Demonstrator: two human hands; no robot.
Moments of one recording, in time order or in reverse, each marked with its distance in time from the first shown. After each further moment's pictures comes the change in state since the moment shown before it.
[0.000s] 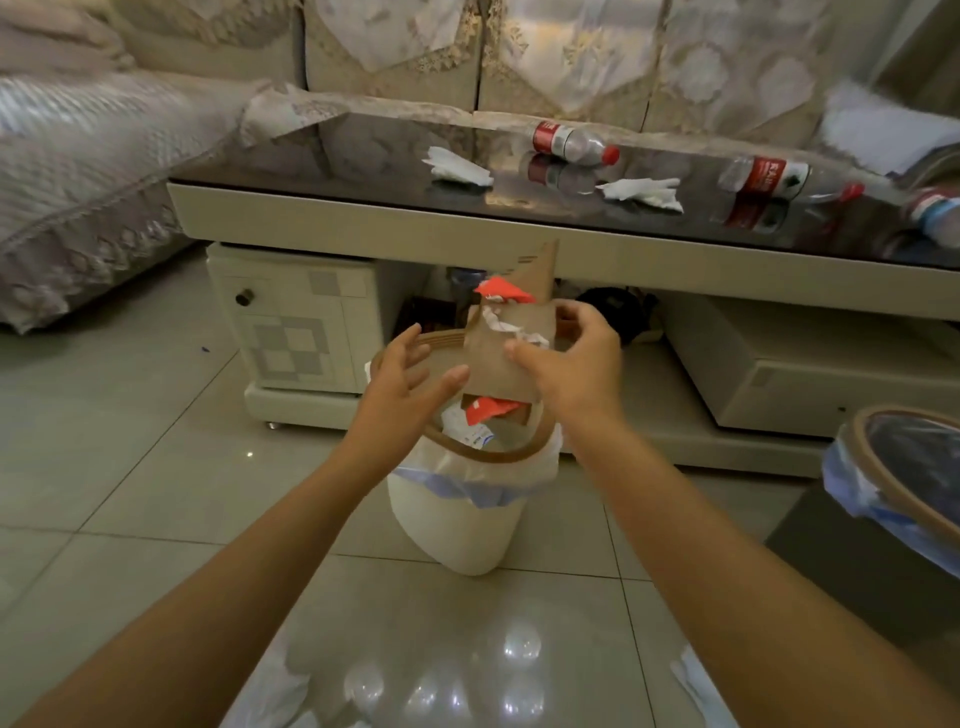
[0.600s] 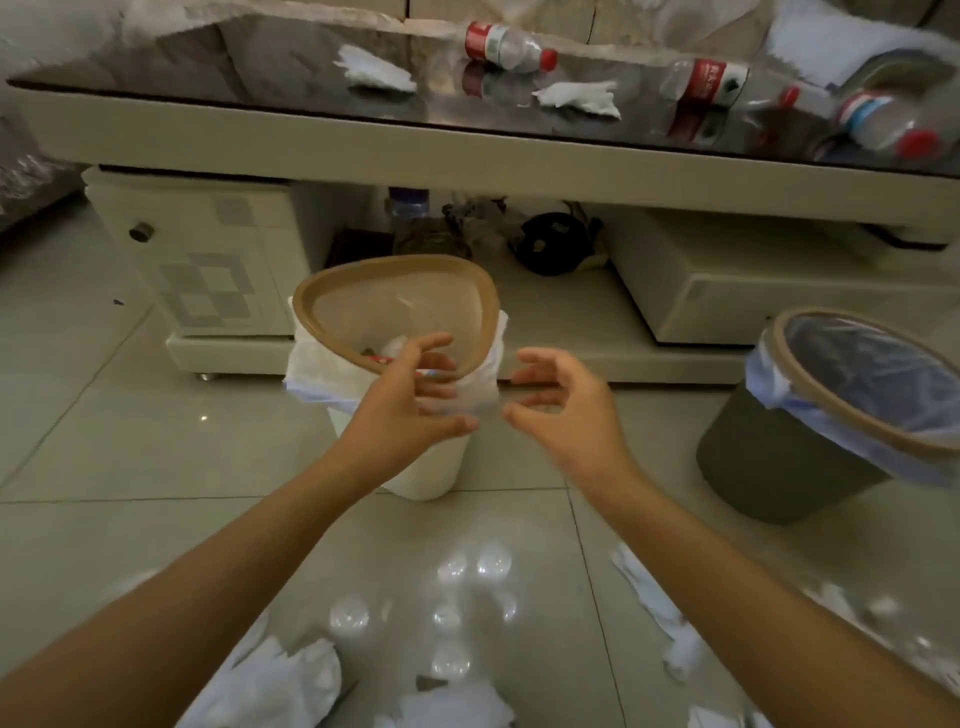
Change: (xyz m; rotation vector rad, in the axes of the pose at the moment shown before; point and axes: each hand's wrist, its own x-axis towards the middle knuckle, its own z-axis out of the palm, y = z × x) left_hand -0.057 -0.013 0.055 0.082 -0.310 0.050; right_hand -0.083 0.057 -0.076 -0.034 -0.235 0.172
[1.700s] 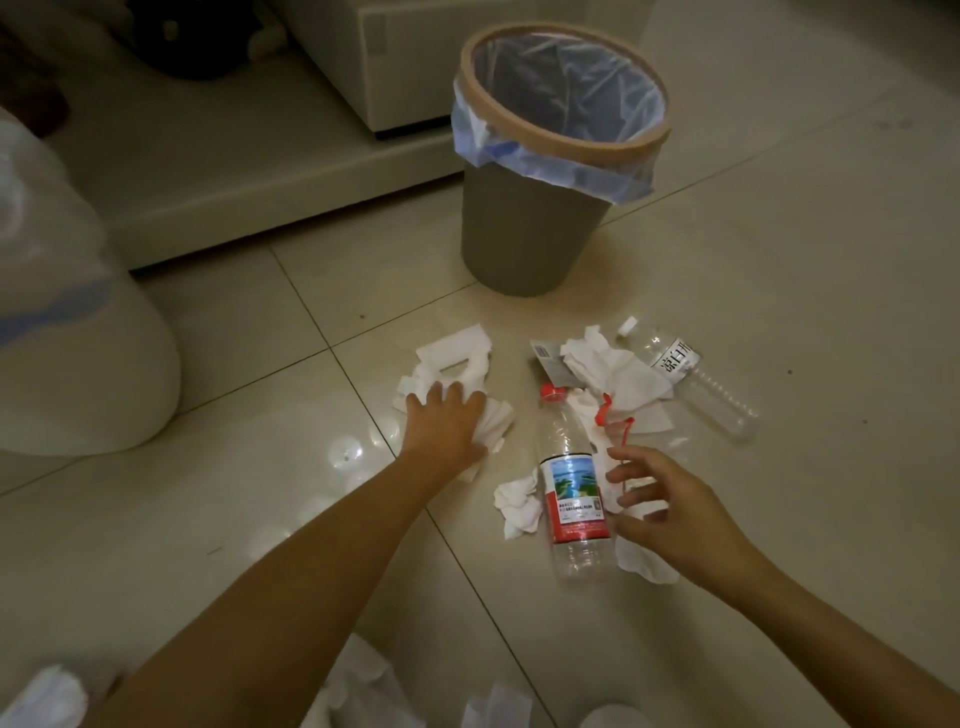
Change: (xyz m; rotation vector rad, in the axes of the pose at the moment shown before) left_hand -0.051 -0.104 0.355 1.121 -0.788 0.268; right_hand -0.281 0.182 -0.214 -0.354 0.246 0.651
